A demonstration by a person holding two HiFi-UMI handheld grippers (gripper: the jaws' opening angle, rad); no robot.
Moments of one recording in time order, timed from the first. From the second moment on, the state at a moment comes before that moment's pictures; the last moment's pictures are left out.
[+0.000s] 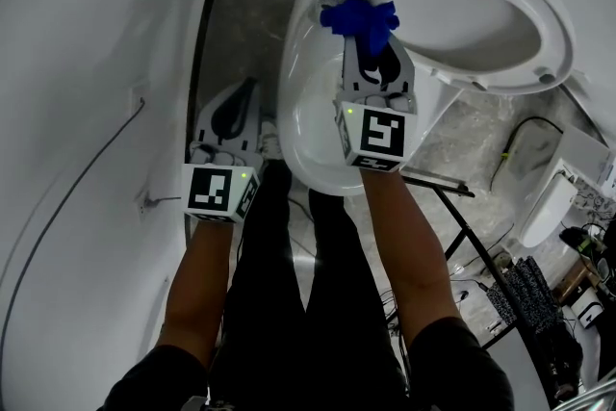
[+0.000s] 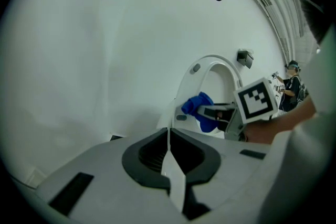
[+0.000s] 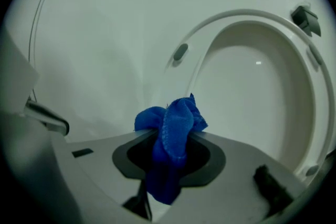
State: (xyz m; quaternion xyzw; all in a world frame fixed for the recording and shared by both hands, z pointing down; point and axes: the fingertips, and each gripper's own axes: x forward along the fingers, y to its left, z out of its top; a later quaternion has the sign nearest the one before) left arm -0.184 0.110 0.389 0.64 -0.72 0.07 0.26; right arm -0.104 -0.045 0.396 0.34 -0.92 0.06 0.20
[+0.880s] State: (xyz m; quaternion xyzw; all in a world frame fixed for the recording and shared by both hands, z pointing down) left arm -0.146 0.091 0.374 0.67 -0.70 0.07 0.25; right arm -0.031 -0.124 0.199 0.45 -0.89 0.03 0.00
